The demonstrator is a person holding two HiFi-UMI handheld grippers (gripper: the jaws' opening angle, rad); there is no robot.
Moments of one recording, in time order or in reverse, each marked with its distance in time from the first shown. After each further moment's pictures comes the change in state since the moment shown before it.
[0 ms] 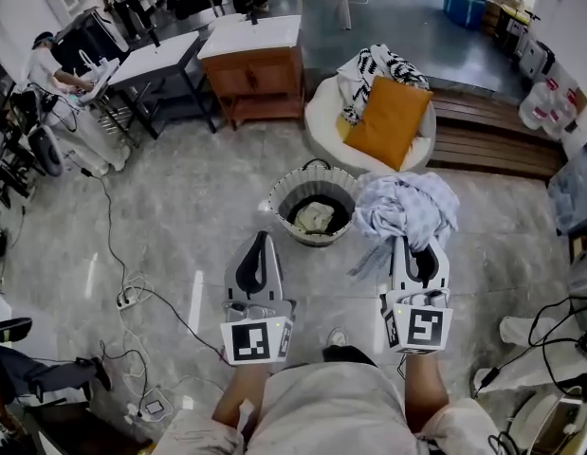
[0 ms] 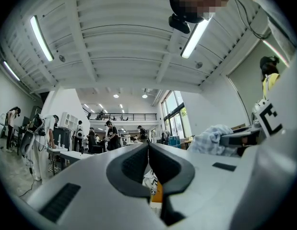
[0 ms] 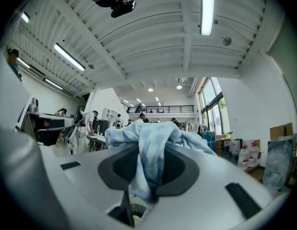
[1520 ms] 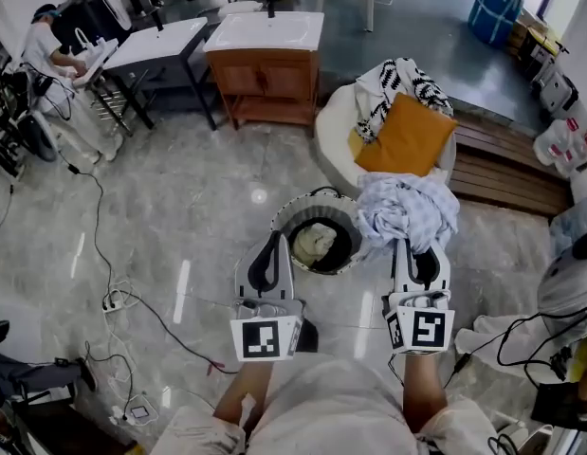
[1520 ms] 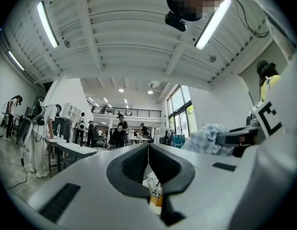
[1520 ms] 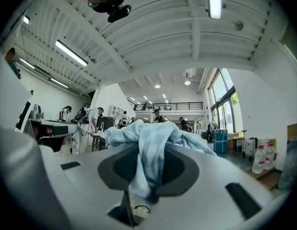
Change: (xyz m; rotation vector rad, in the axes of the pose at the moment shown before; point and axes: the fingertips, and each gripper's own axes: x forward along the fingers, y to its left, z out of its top) left arm 0.187 0.097 -0.074 -0.062 0.044 0.031; right arm 0.230 0.024 -0.029 -0.012 0.024 0.094
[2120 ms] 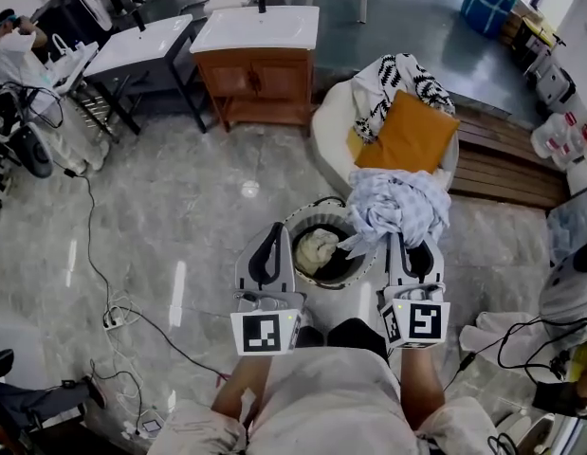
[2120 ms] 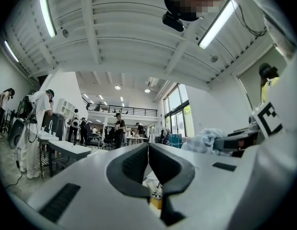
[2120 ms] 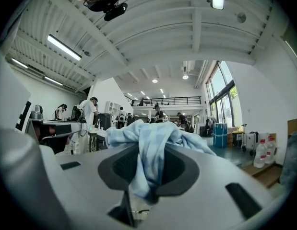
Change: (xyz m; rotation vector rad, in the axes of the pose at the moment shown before) left arm 0.102 0.076 -0.017 -0.021 0.006 -0.067; right arm 0.120 0.033 -0.020 0.026 0.062 -0.025
